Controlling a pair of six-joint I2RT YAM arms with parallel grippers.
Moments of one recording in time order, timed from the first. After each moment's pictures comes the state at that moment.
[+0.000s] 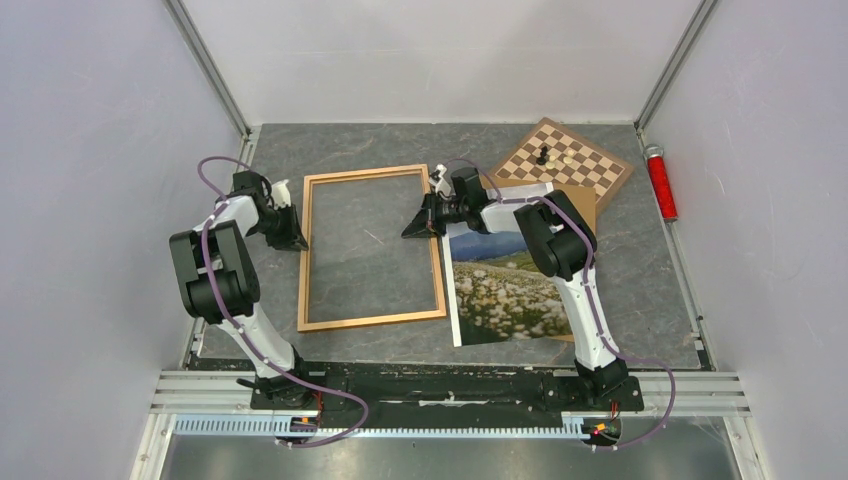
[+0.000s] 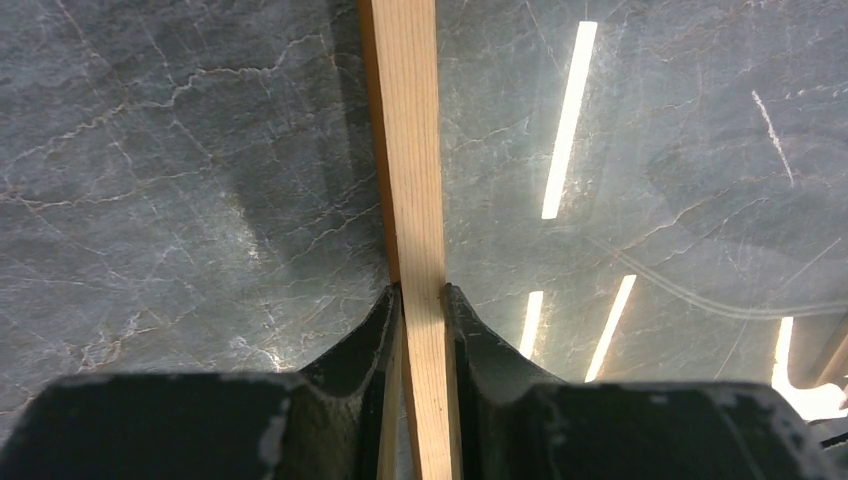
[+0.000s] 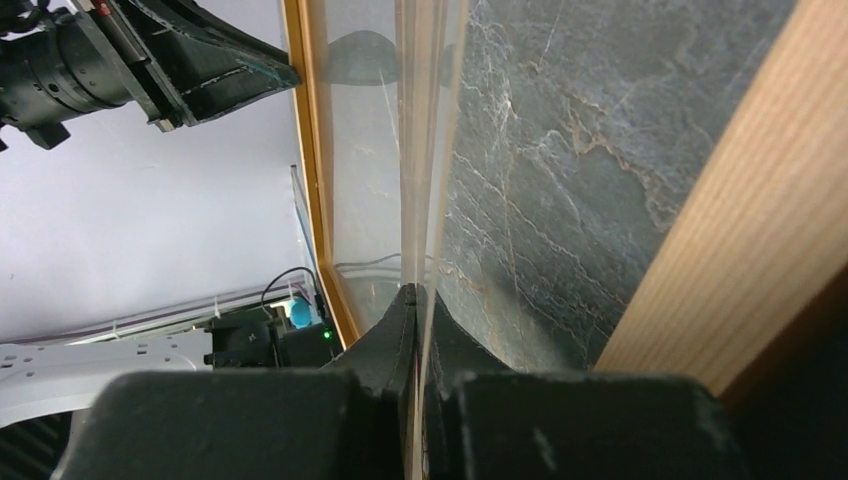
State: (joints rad) left arm 0.27 1.80 1.15 -0.62 0.37 0.12; right arm 0.52 2.37 1.46 0.32 -0.86 0.90
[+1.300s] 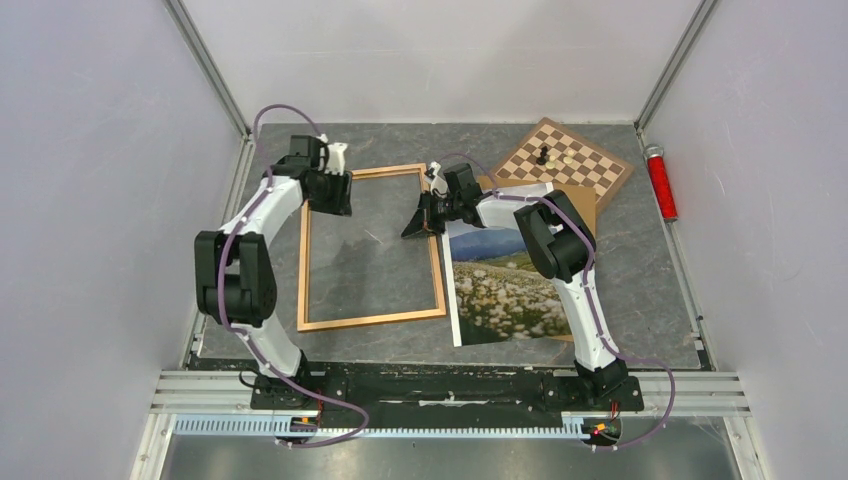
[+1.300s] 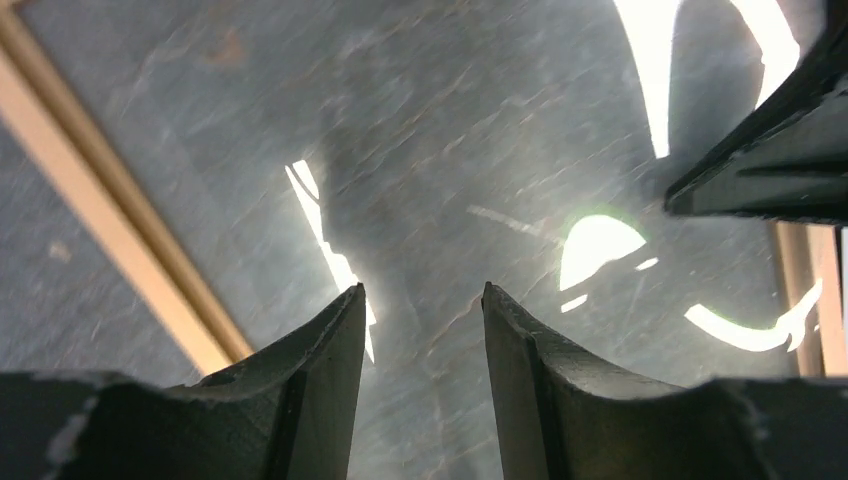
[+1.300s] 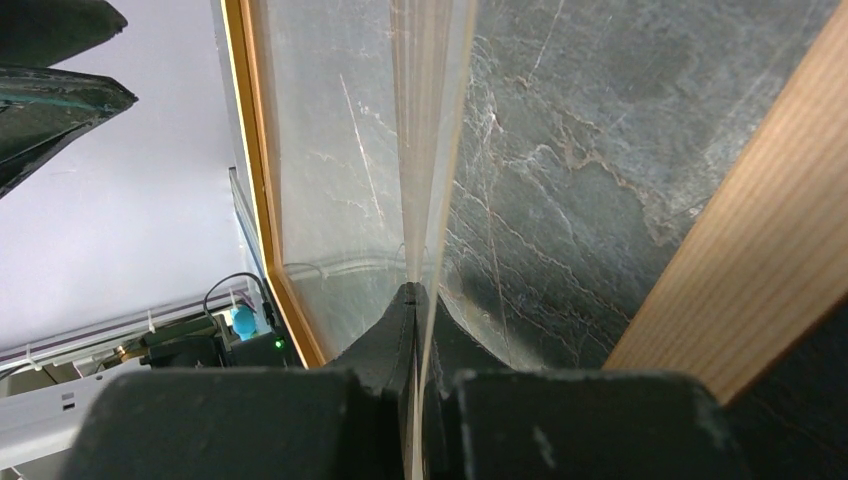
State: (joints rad) left arm -0.06 1.73 1.31 -0.60 0.21 0.12; right arm 0.54 2.36 1.55 0.08 -0.76 0.73
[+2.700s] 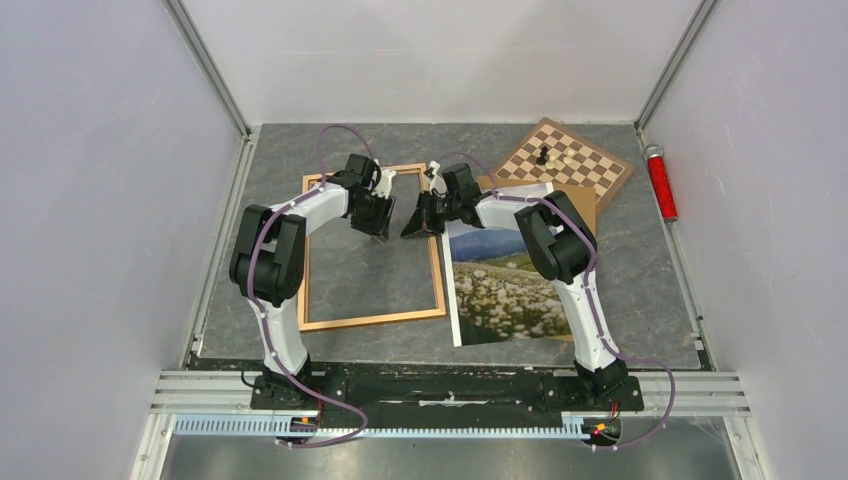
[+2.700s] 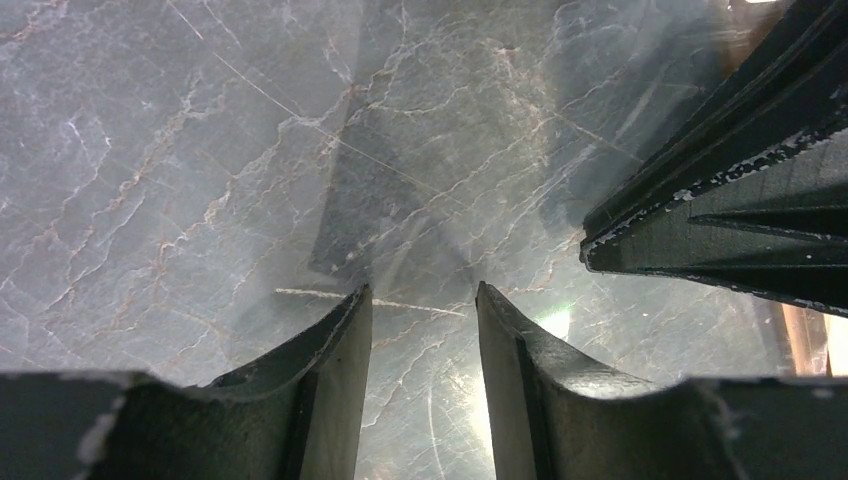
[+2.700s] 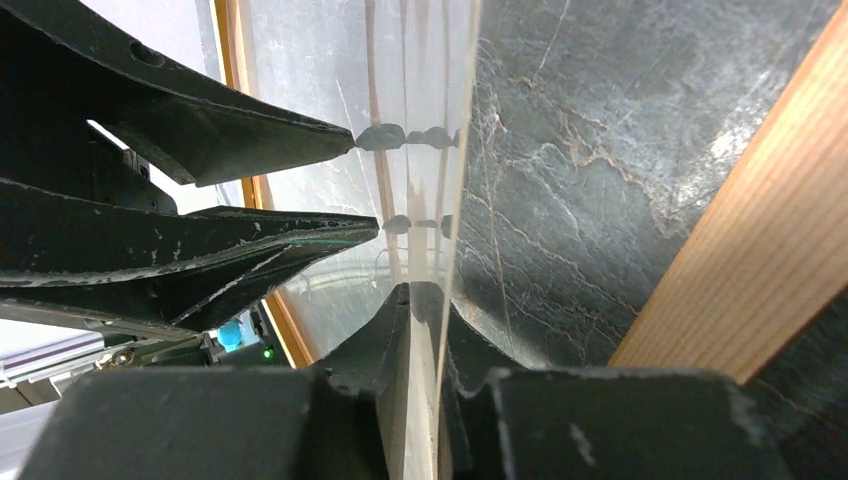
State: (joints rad) left arm -0.31 1.94 1.31 -0.52 0.18 0.06; right arm 0.55 2.34 1.54 0.07 -0.72 0.72
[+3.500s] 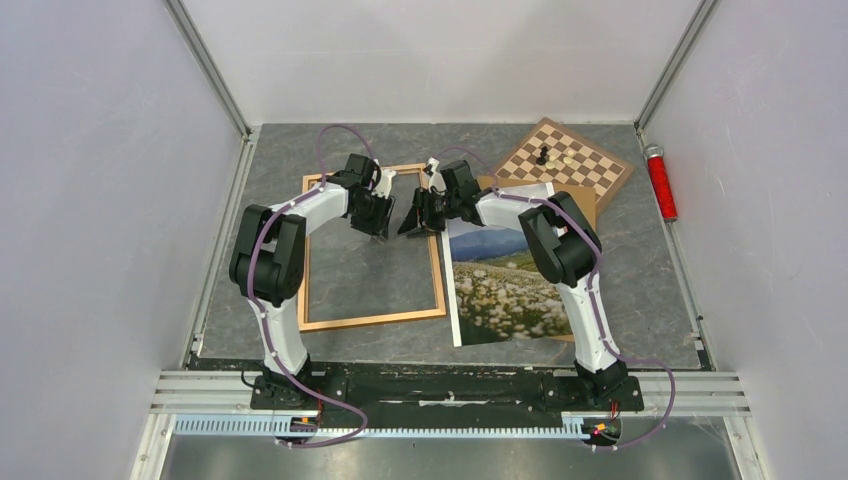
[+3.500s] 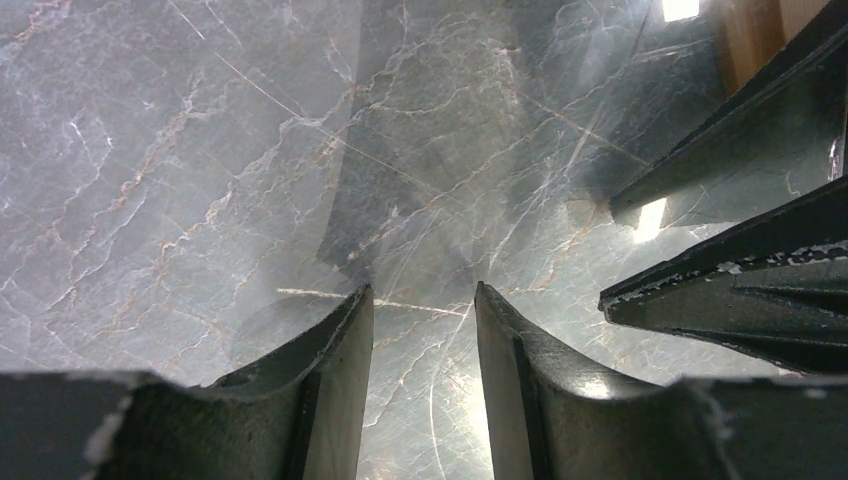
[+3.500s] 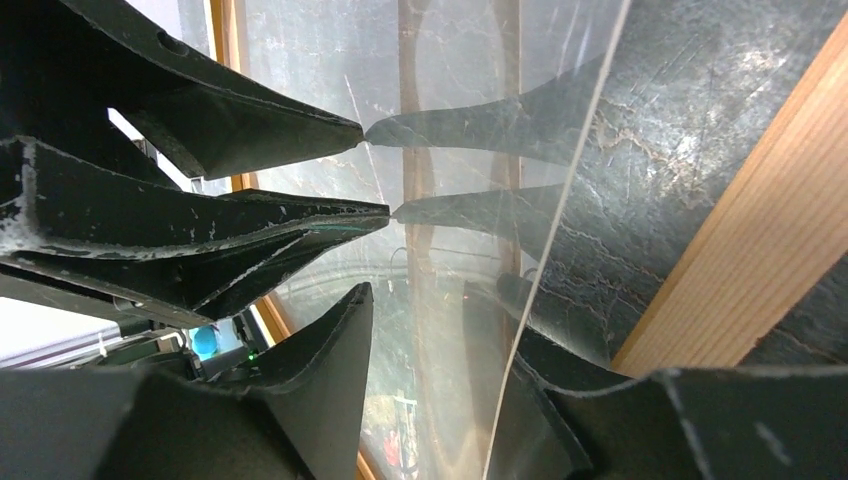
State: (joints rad) left arm -0.31 1.94 1.31 -0.52 0.18 0.06; right arm 0.55 2.29 1.54 0.00 -0.66 0.68
